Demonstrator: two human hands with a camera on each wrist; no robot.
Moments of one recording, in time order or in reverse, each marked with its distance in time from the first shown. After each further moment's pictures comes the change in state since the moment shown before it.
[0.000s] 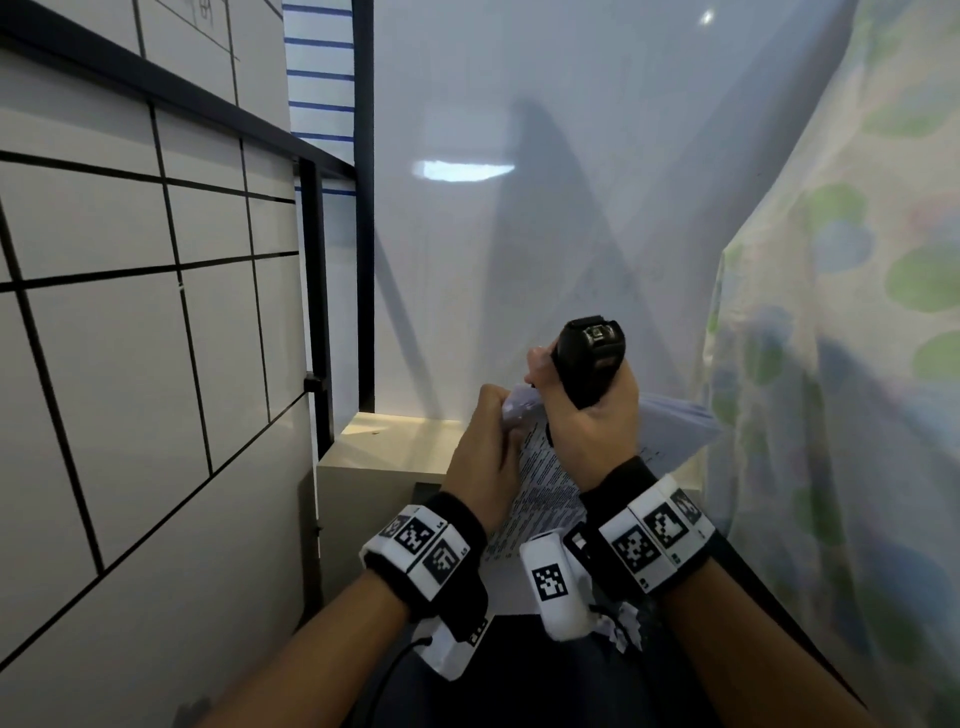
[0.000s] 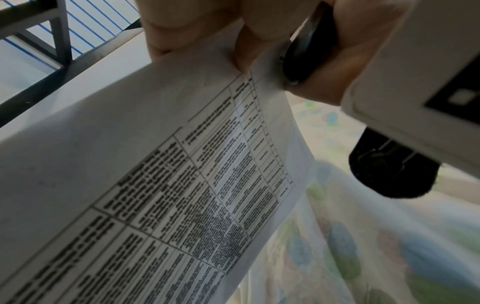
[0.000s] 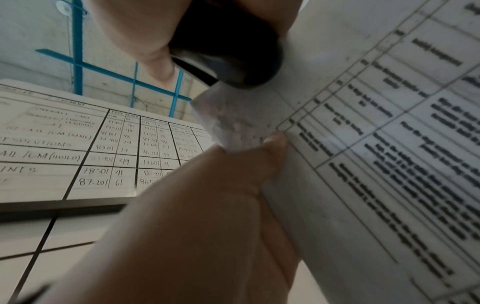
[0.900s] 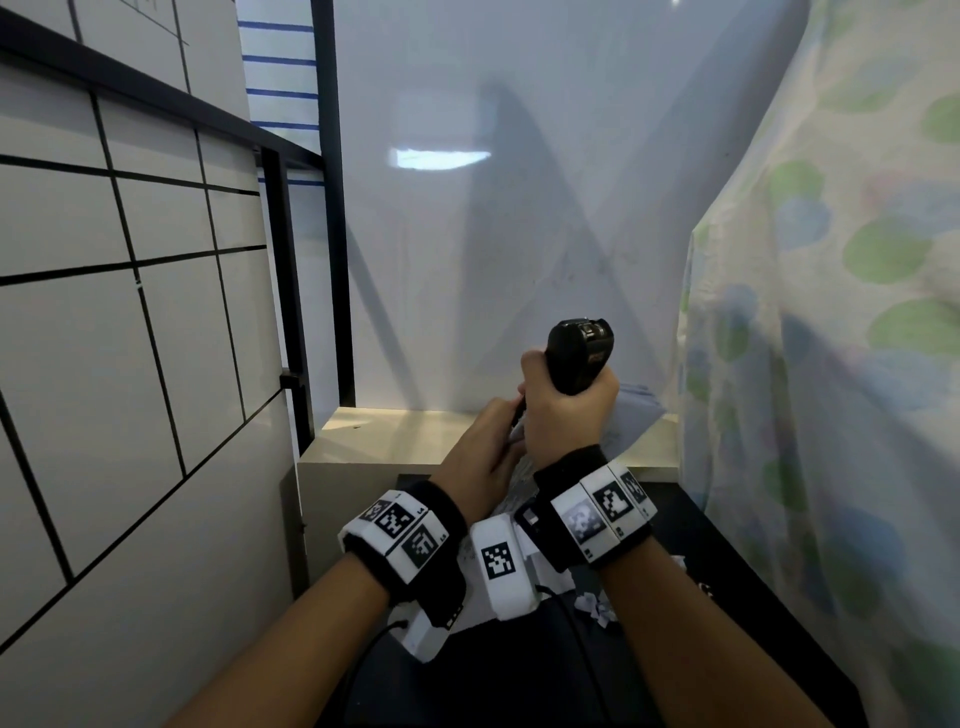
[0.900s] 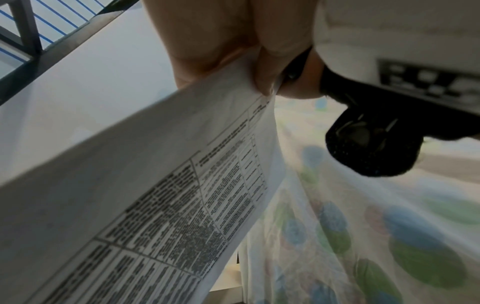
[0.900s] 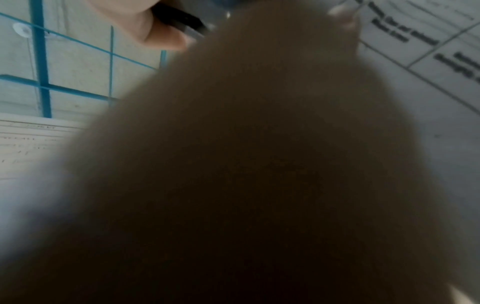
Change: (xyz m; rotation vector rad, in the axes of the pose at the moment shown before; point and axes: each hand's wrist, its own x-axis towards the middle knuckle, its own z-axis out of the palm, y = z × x) left_hand -0.001 -0.009 0.012 0.037 -0.192 0.054; right_hand -0.002 0.008 0.002 0.049 0.264 0.179
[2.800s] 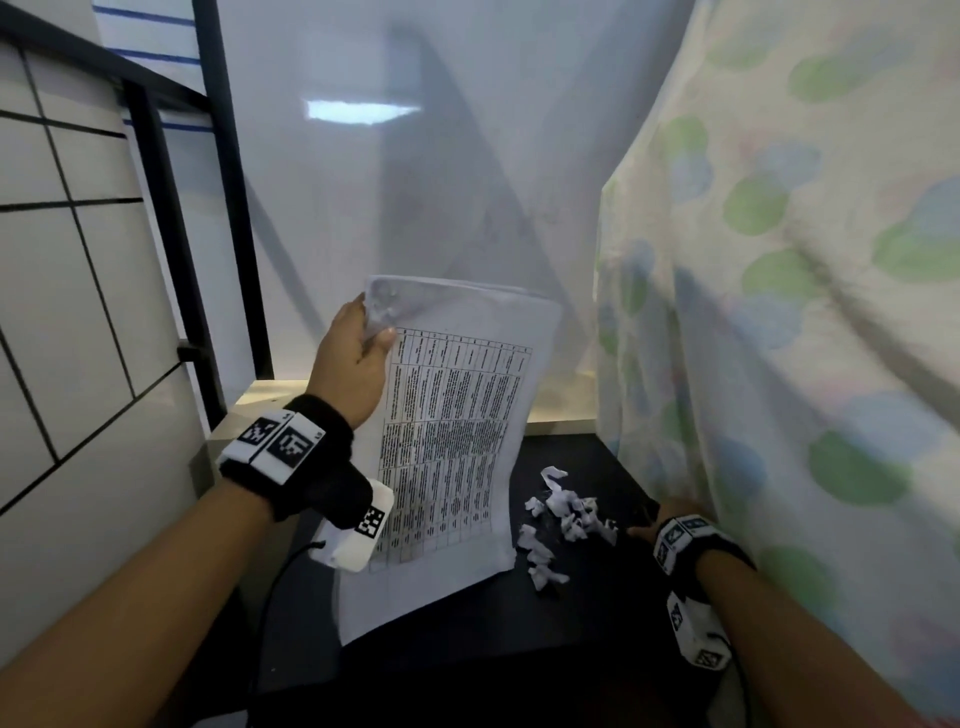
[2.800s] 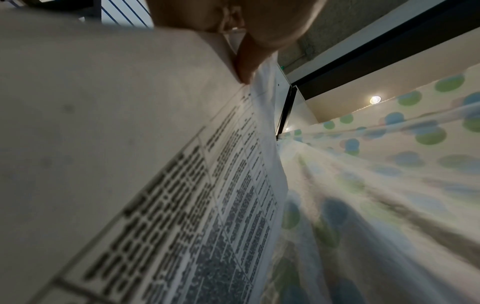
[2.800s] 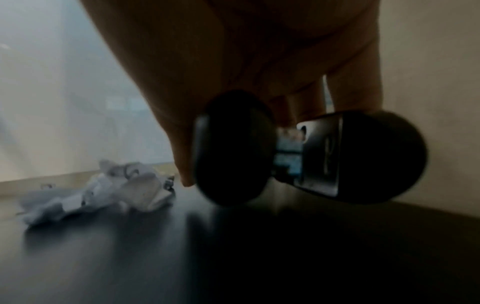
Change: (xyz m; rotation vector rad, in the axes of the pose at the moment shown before) left_hand 0.034 0.021 -0.027 0.004 0.219 -0.258; right_hand 0.032 0.146 -0.285 -1.520 -0.323 0.821
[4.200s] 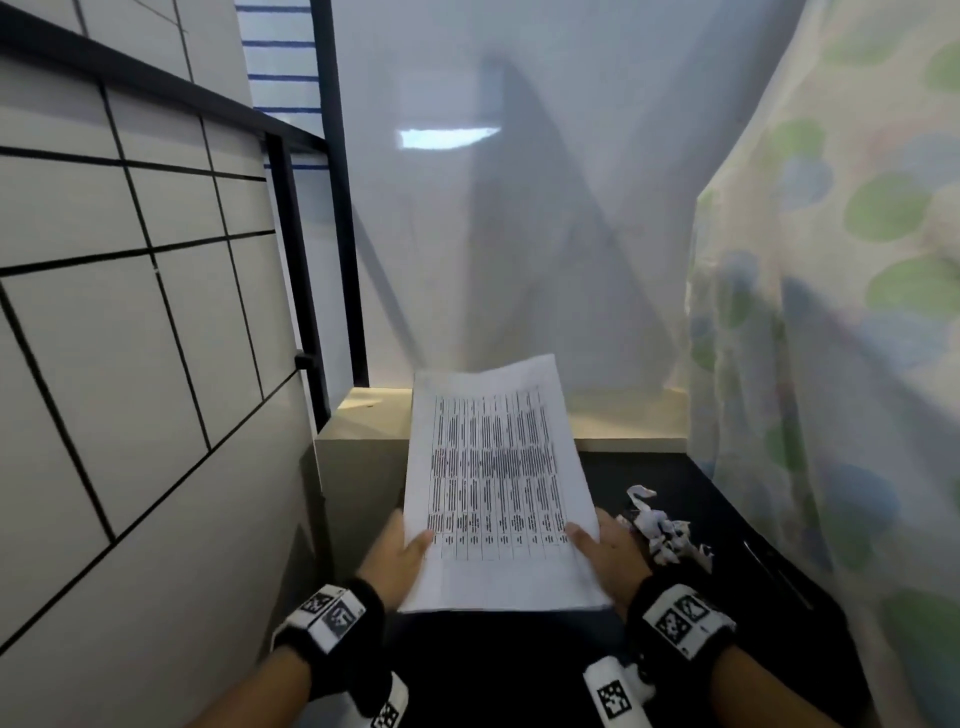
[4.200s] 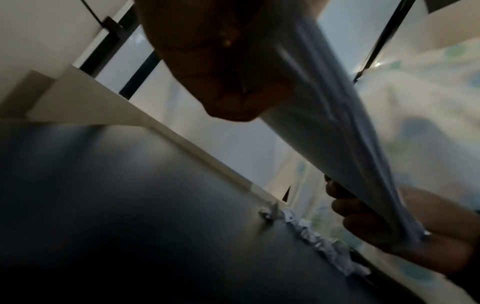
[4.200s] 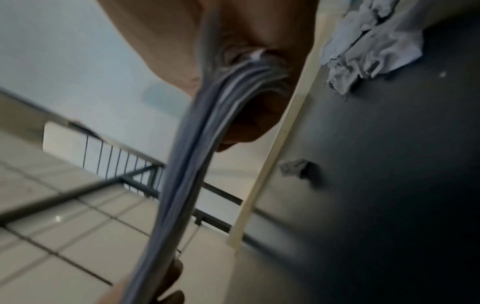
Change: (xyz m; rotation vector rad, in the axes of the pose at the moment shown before) left_hand -0.136 -0.121 -0.016 0.054 -0.265 -0.632; right_hand -0.105 -0.116 0.072 0.887 -0.236 -0.532
